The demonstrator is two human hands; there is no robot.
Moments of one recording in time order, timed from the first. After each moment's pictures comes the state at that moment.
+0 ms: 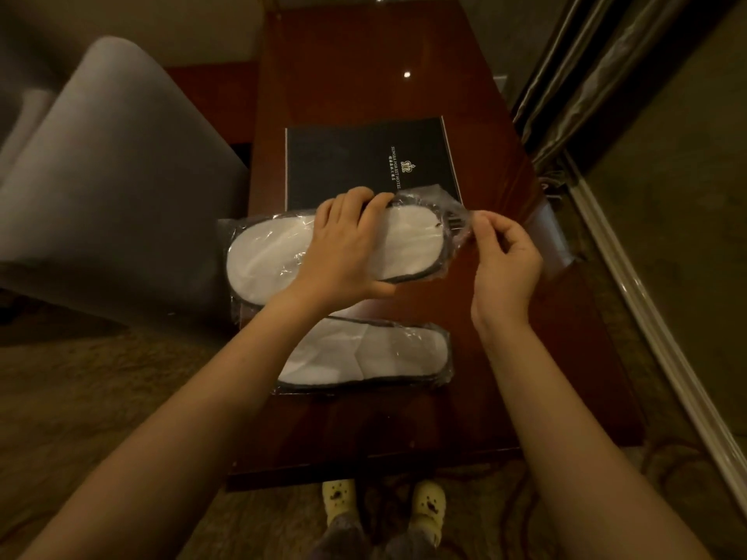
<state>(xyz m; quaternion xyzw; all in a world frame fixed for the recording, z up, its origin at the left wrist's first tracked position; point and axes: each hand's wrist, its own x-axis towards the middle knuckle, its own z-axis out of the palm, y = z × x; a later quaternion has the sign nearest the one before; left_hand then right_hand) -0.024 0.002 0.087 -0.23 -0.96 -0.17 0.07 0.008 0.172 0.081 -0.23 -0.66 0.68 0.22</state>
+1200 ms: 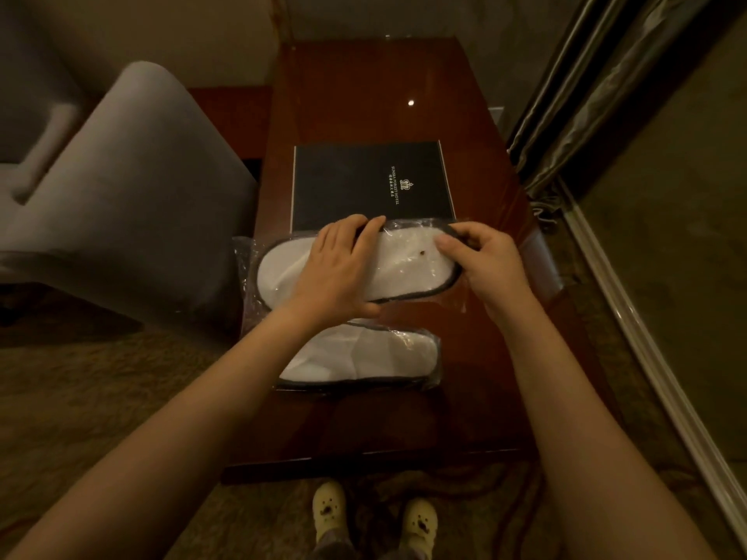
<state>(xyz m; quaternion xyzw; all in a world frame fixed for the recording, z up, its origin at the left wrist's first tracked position) -0.003 -0.006 0.075 -0.23 -0.96 -0.13 0.09 0.008 0.193 0.104 -0.05 -0.80 0.60 0.02</state>
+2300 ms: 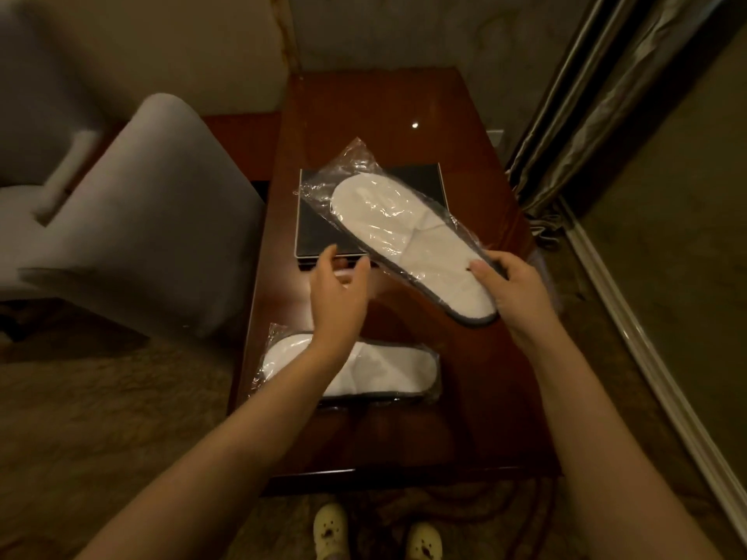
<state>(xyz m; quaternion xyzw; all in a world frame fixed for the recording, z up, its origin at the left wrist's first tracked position) 0.023 0.028 0.090 0.14 -0.76 -0.63 0.05 0.016 0.232 0.087 -0.12 -0.77 0.62 0.02</state>
